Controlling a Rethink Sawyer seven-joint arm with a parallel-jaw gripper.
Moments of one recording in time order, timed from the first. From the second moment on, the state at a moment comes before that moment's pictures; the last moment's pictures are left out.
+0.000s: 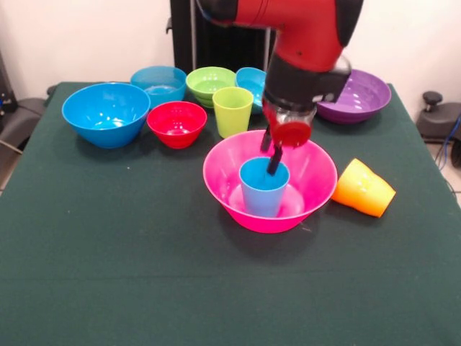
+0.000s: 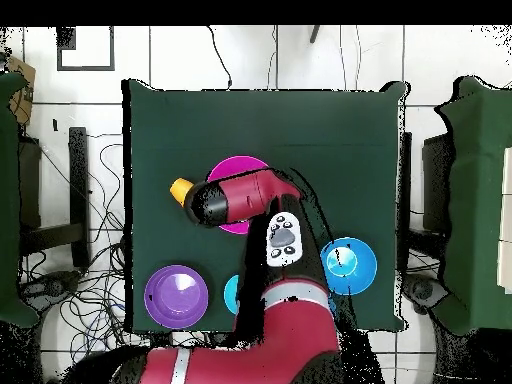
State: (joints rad) arm -0.13 -0.52 0.05 1.50 -0.42 0.64 3.46
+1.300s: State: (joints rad) arm -0.29 -0.92 0.18 1.81 -0.28 0.80 3.32
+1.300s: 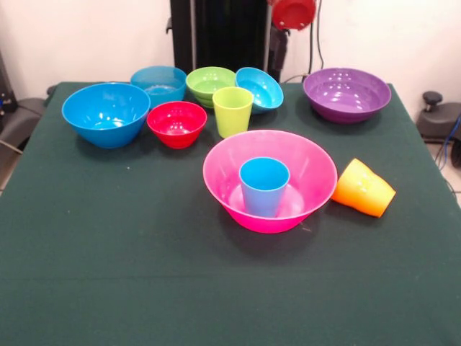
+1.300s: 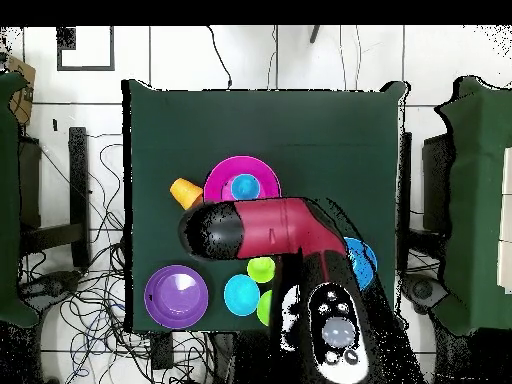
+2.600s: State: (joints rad) arm -0.39 -0.94 0.21 1.90 -0.32 0.80 3.12
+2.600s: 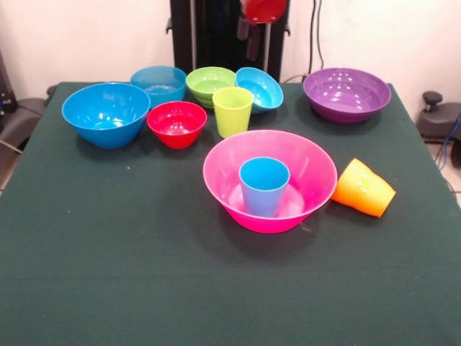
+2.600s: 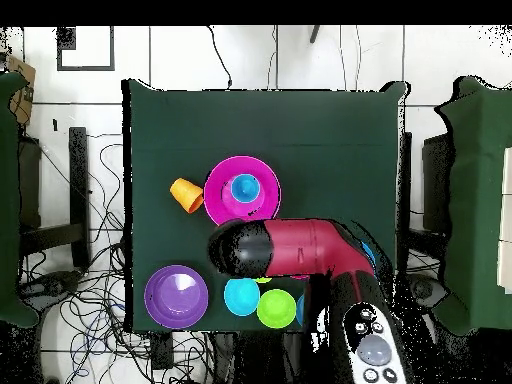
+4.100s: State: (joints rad) arm -0.47 -0.89 0.23 1.85 -0.48 0.66 3.11
